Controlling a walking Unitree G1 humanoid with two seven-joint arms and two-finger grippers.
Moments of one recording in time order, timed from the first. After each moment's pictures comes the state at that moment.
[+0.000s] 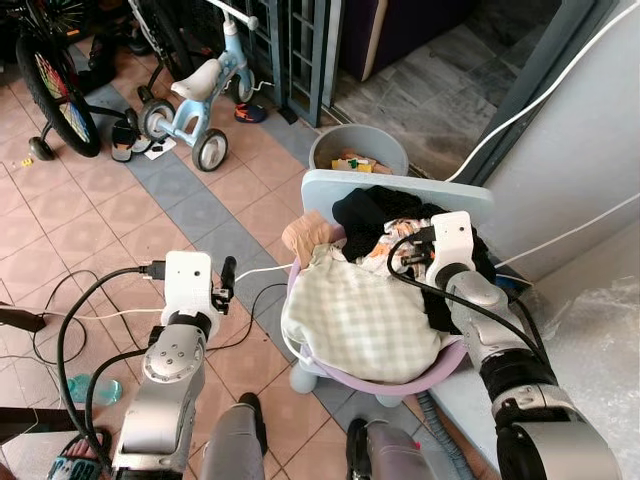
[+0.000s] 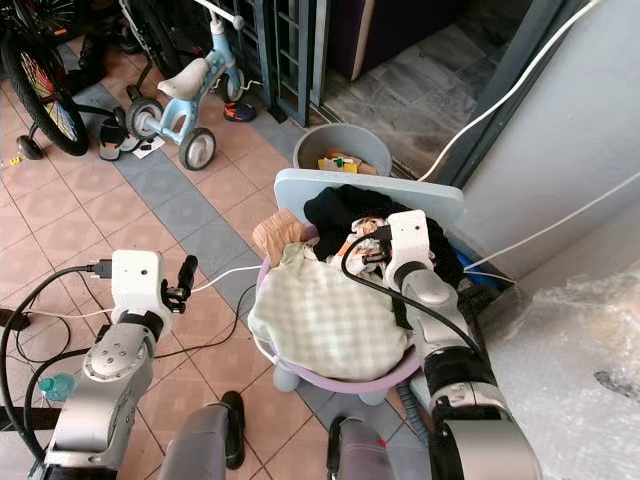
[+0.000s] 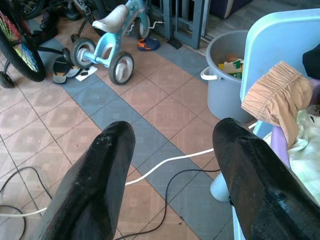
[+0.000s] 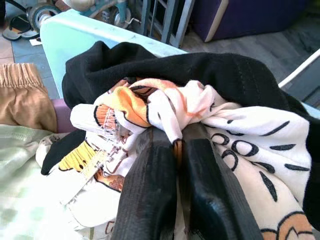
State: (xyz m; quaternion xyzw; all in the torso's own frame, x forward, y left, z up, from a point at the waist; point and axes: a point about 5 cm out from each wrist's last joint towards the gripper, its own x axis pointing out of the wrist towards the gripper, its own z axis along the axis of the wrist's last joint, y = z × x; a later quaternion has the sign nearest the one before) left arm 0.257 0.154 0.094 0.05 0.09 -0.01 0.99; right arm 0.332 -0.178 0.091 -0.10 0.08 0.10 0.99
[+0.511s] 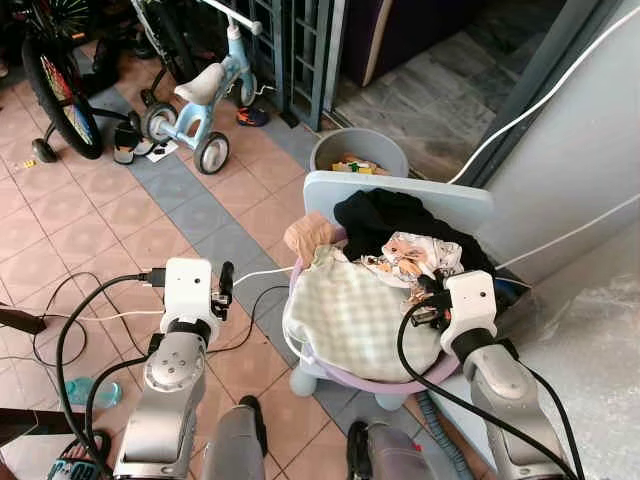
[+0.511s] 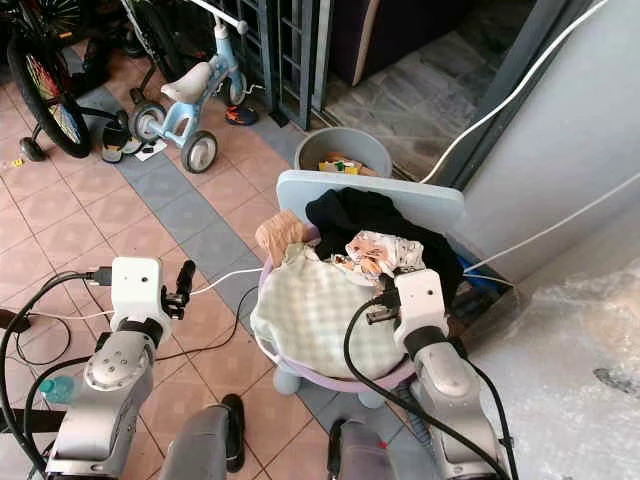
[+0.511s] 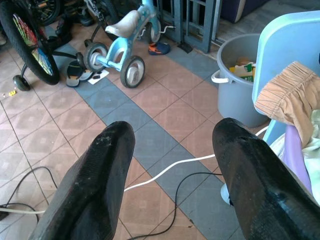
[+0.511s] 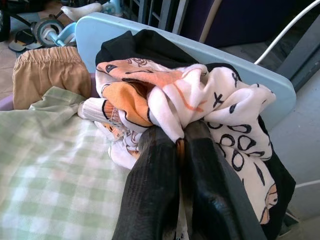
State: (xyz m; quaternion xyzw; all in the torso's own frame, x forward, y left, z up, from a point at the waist) left arm 0.252 0.158 0.091 0.06 0.09 0.02 0.99; right arm 0.232 -0.175 0.077 -0.09 0.04 0.07 0.99
